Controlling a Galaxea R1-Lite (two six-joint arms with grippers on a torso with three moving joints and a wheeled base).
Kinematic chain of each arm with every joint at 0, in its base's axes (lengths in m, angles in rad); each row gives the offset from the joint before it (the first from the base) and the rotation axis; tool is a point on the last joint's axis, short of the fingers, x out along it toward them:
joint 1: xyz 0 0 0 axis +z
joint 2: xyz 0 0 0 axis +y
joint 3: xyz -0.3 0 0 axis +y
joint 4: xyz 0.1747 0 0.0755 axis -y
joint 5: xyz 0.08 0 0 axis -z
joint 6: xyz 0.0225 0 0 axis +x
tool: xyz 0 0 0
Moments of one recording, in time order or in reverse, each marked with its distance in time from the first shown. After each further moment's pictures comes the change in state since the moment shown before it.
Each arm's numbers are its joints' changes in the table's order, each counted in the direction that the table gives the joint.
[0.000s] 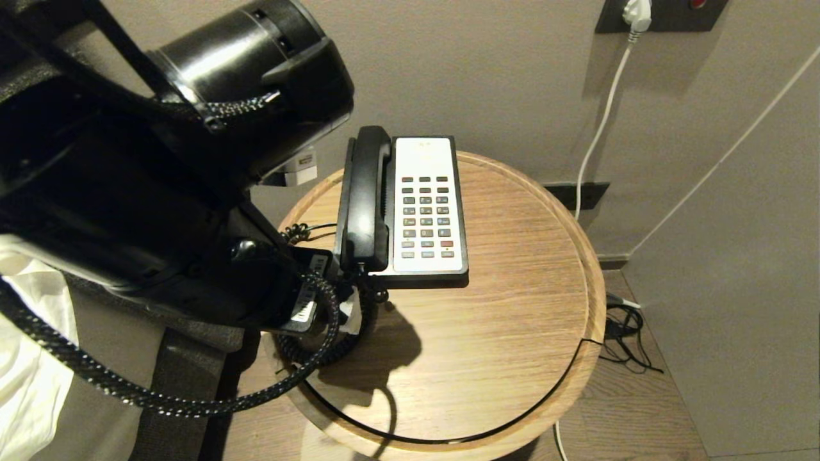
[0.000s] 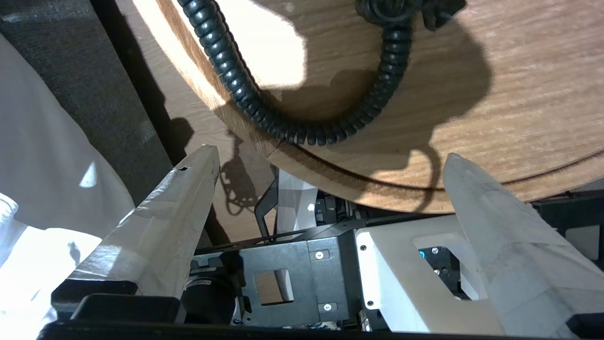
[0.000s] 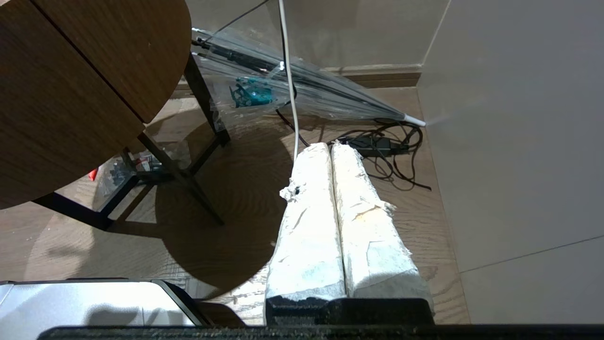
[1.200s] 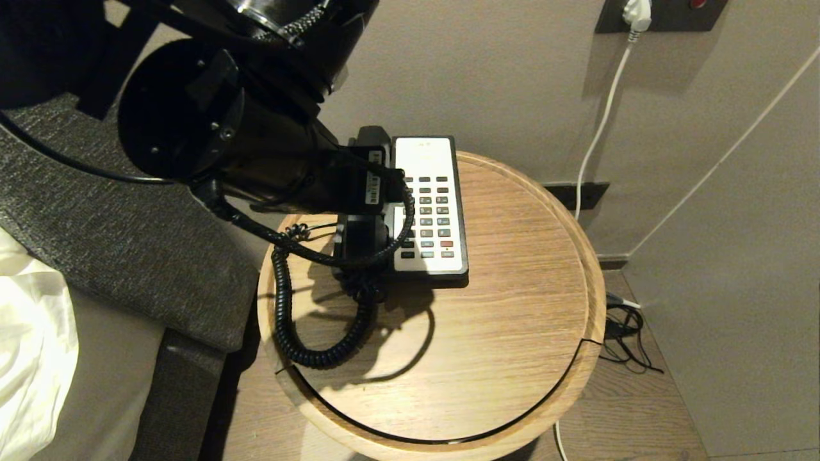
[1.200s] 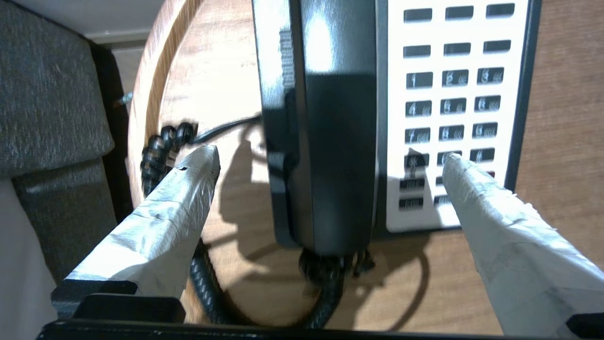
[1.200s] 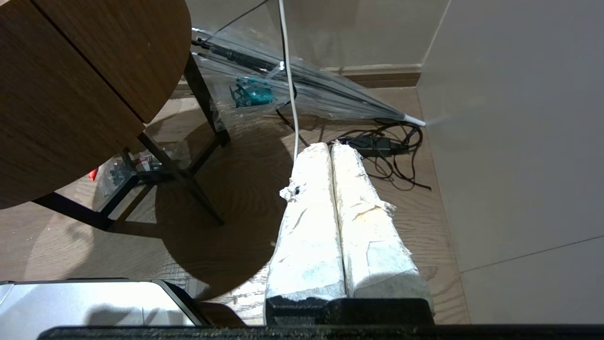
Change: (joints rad) left arm 0.067 0.056 -0.002 0.491 -0.203 0.171; right arm 0.000 0.000 0.000 0.000 0.000 0.000
